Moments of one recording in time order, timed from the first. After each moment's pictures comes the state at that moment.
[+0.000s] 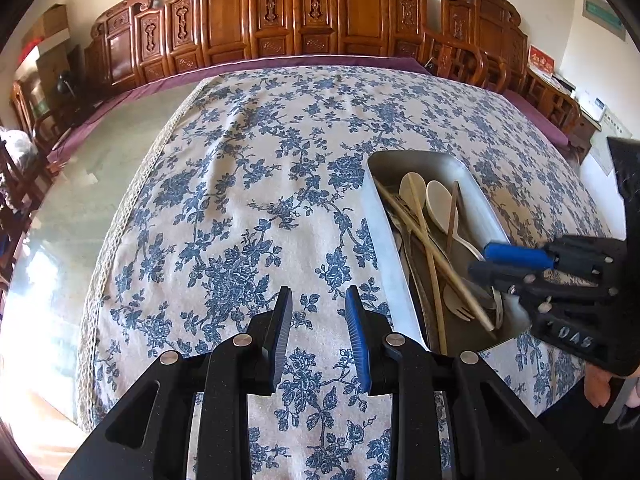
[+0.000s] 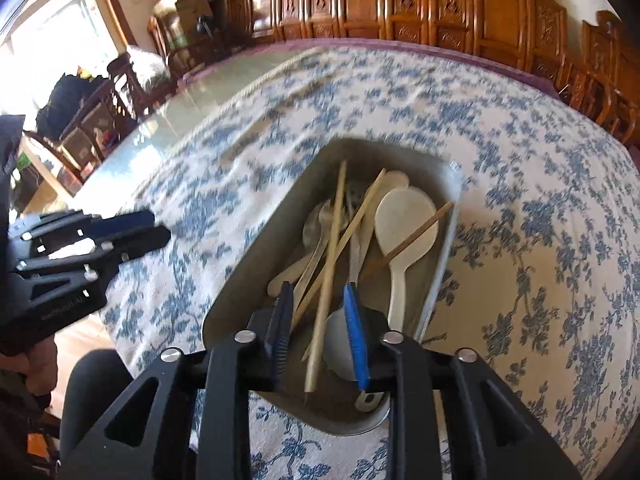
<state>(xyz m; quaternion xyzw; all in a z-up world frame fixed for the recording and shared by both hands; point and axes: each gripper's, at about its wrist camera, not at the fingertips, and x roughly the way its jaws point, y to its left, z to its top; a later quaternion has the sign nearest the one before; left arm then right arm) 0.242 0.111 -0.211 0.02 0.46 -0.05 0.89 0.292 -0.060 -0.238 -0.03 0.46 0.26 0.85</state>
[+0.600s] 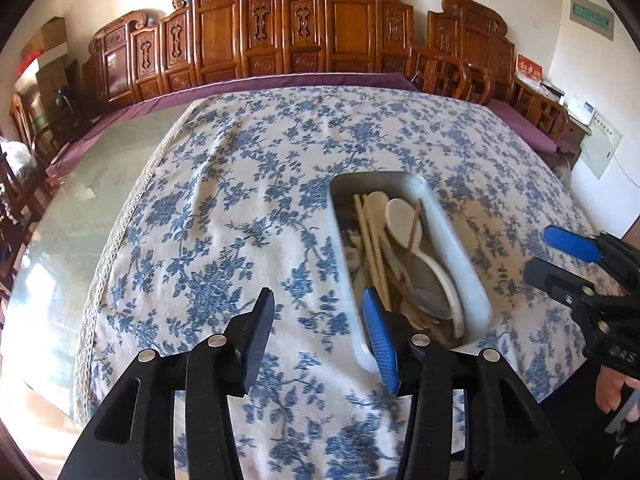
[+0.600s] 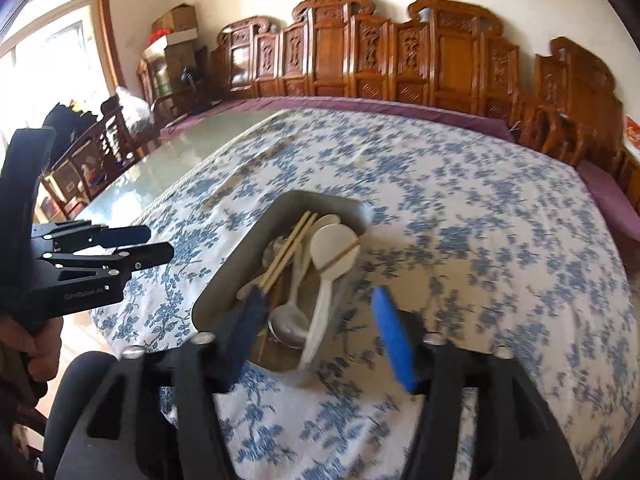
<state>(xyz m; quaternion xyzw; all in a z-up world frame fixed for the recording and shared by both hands) 0.222 0.076 -0.185 0.02 0.43 -0.06 0.90 0.232 -0.133 -0.187 -0.03 0.37 0.19 0.91</state>
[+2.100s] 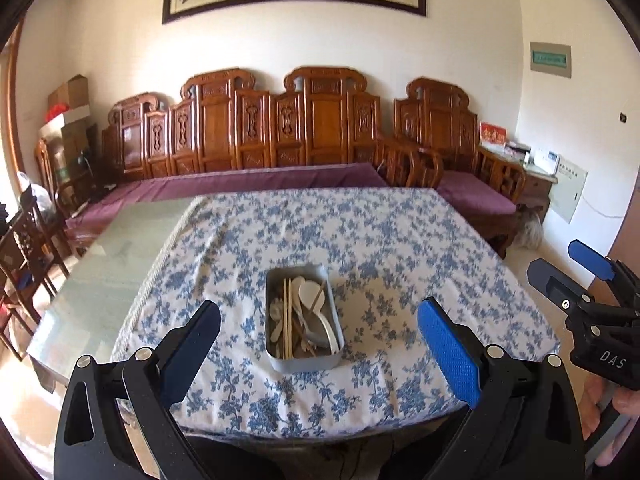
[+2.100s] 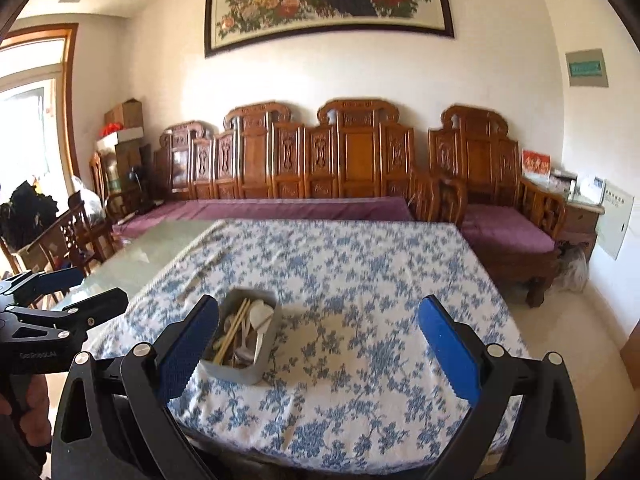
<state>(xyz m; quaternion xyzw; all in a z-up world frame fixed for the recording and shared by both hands) 0.065 -0.012 -0.023 0.01 0.28 -0.06 0.96 0.066 -0.226 -0.027 0.01 0.21 0.07 0.98</state>
